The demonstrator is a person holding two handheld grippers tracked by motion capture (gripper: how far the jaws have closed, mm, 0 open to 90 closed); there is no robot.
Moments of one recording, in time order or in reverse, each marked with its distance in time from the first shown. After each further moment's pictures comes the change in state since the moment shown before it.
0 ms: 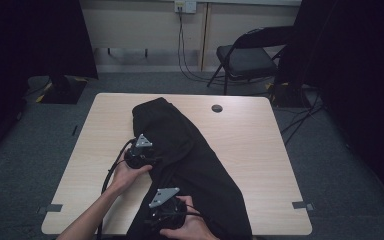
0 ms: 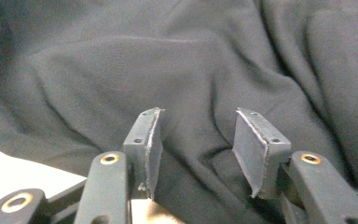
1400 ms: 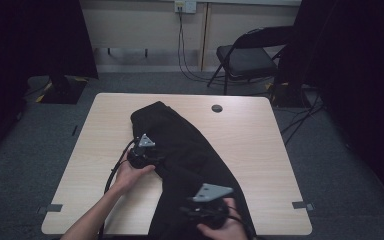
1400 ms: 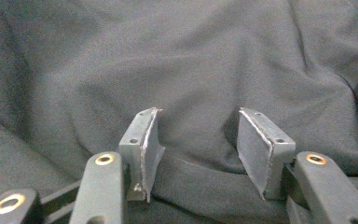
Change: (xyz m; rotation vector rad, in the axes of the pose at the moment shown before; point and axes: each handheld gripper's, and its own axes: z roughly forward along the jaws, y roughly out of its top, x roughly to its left) left arm -0.006 0.005 0.006 0.002 -0.007 -0.002; right arm -0.021 -0.033 -0.085 -0.110 -0.087 0.164
